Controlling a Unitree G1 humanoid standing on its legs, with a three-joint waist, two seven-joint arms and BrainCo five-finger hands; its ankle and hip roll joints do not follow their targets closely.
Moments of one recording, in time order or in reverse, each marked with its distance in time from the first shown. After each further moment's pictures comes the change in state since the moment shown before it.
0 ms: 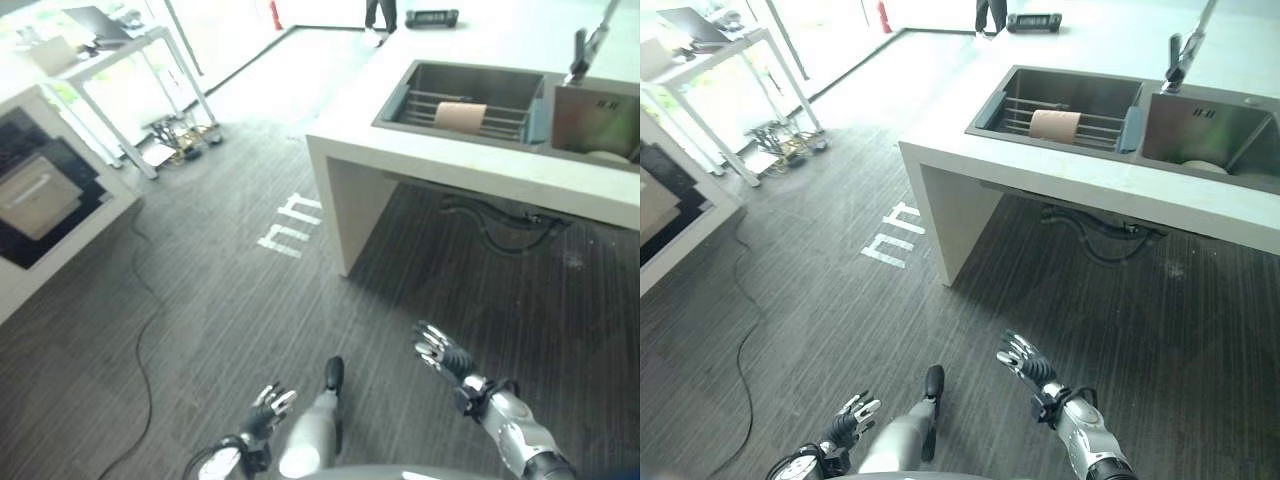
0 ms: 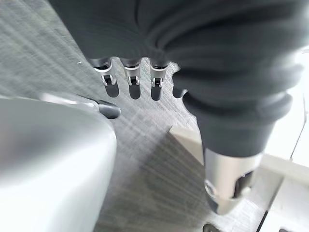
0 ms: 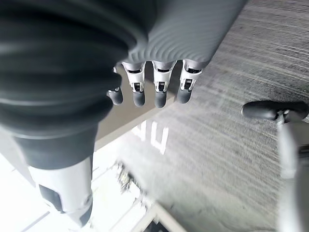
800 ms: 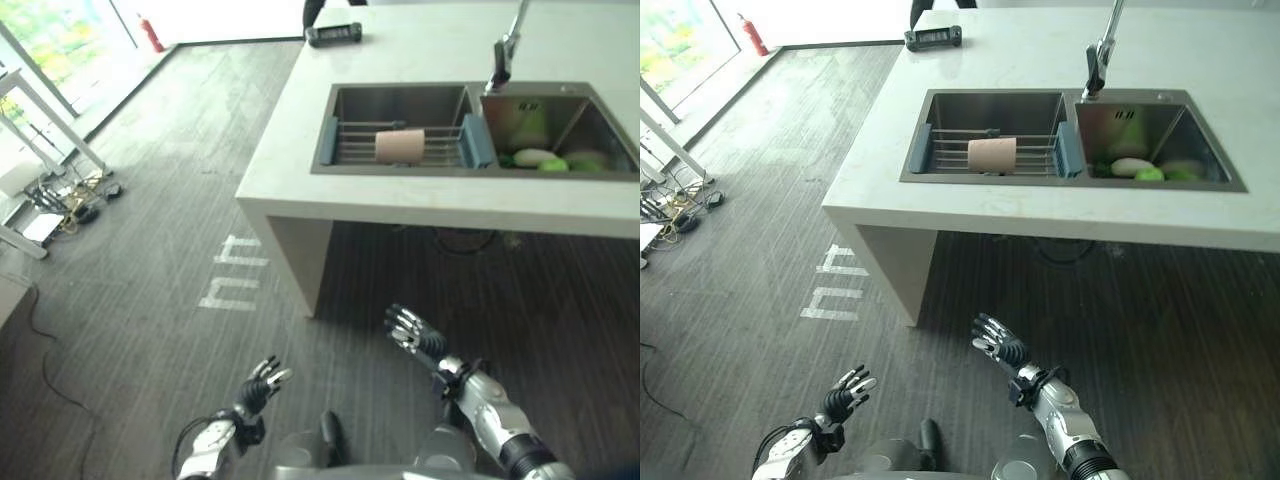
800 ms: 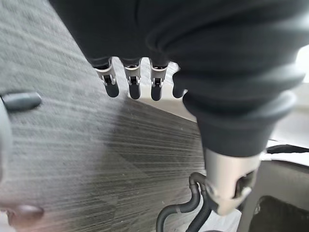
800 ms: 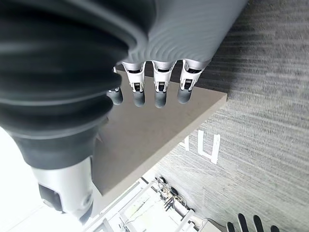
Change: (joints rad) left arm 0.006 0.050 -0.081 -0.062 0.003 -0.026 0.012; right arm -0.080 0.059 0.018 -0.062 -0.048 0.027 0.023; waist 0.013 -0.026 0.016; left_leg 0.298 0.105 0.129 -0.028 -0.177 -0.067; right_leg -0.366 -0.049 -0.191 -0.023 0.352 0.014
